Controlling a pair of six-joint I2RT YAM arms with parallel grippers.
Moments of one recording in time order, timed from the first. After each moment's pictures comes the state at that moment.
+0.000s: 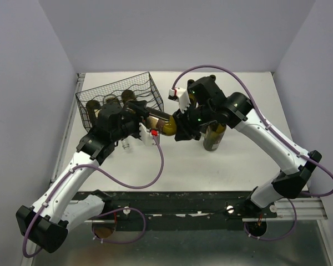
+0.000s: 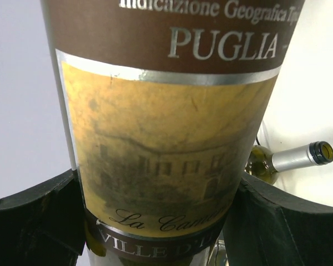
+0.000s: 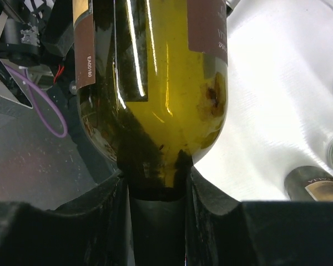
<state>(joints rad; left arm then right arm) -0.48 0.97 0.96 -0.35 0.35 1.36 0.82 1.54 1.77 -1.07 -0.36 0.01</state>
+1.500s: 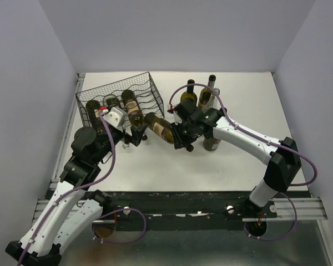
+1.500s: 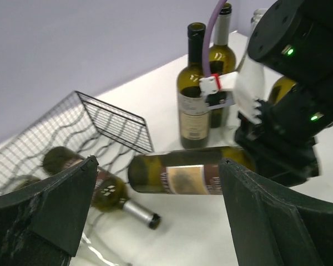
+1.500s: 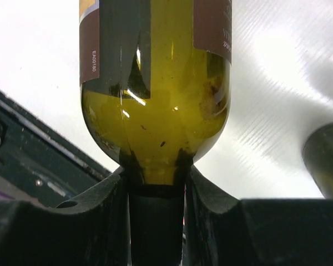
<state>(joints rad) -0.48 0.63 0.79 -0.14 0.16 0.11 0.84 1.64 1.42 -0.83 -0.11 0.26</state>
